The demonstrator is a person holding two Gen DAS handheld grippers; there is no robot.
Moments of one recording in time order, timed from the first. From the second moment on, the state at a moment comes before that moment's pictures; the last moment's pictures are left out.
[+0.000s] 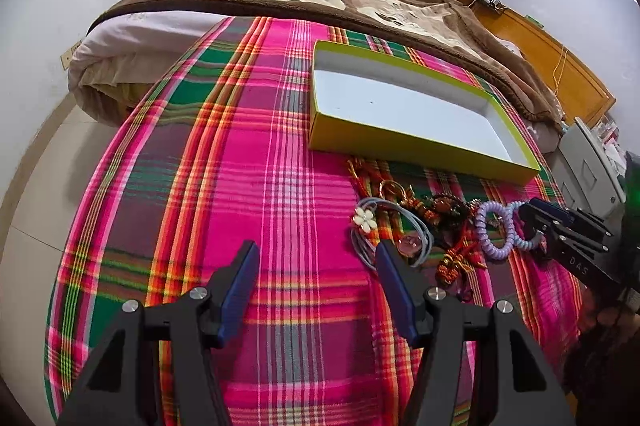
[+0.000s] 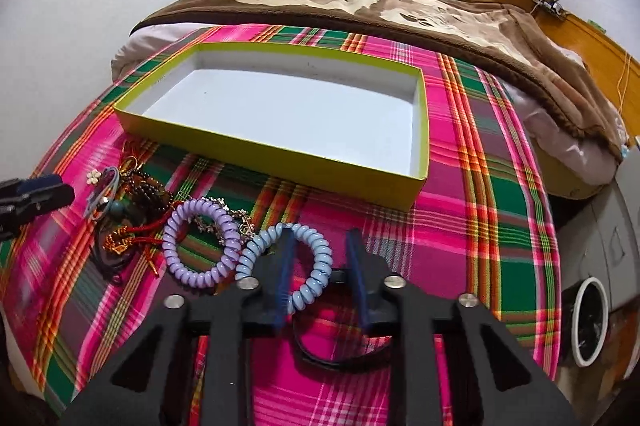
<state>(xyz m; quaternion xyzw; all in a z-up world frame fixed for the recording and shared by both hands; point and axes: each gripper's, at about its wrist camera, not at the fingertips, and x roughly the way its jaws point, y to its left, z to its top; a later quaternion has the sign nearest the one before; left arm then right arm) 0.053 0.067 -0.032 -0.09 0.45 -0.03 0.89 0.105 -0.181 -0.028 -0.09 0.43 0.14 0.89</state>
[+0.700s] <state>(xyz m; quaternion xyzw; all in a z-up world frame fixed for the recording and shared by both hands) 0.078 0.033 -0.042 0.01 0.47 0.01 0.88 0.091 -0.184 -0.002 -0.06 0.38 0.13 0.91</state>
